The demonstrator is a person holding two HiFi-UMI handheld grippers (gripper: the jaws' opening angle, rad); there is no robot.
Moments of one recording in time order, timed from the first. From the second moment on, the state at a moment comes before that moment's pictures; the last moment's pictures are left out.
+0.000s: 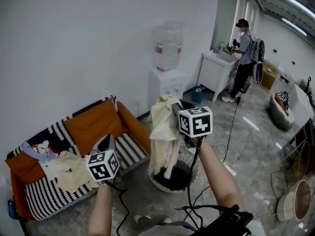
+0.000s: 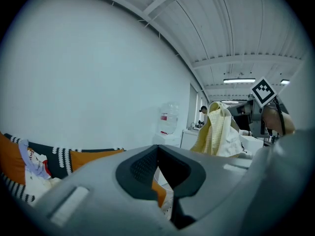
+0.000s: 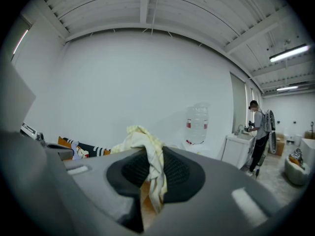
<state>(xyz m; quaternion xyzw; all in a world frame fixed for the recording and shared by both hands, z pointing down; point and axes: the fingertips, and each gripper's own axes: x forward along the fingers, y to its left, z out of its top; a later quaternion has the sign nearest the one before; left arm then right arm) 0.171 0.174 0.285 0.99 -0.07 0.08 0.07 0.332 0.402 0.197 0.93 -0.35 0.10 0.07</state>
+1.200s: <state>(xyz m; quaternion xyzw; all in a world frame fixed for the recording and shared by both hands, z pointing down) 0.246 0.333 0.456 0.97 0.03 0.23 0.09 0.348 0.541 0.434 0.92 -0.28 0.26 0.03</state>
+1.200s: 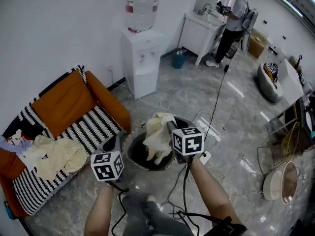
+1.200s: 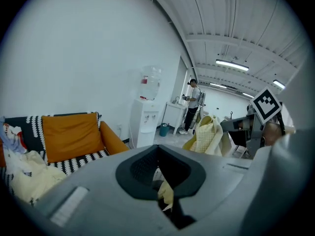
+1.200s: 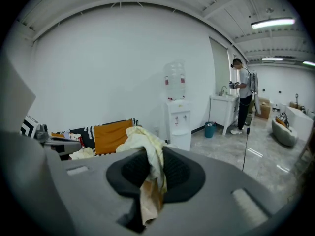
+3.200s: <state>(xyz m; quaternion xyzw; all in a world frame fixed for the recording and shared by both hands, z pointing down) 0.181 0.226 0.599 0.92 -0.11 0.34 0.13 0.305 0.433 0.617 0.84 -0.33 0.42 0.07</state>
